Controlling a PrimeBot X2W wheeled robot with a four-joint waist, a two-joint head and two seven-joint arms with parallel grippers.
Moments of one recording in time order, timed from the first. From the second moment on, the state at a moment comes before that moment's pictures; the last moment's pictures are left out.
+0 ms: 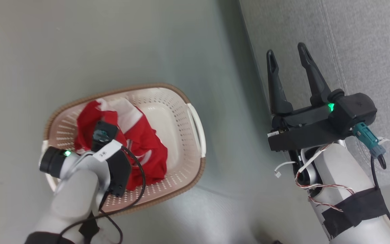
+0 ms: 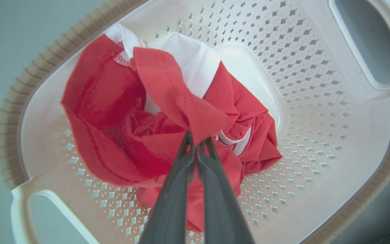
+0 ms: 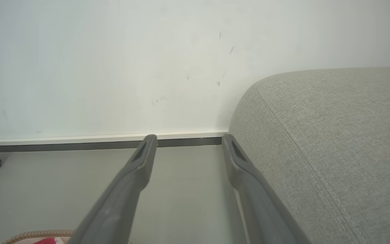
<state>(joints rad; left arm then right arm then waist) -0.76 0.13 -0.49 1.05 -0.26 -0.05 0.13 -0.60 -0.09 0.36 0.20 0.29 -0.07 -0.26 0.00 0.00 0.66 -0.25</state>
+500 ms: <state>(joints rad) -0.68 0.08 -0.42 1.03 -0.36 -0.06 -0.06 -0.51 -0.13 0.36 0.25 0.27 -0.04 -0.26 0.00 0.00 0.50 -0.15</state>
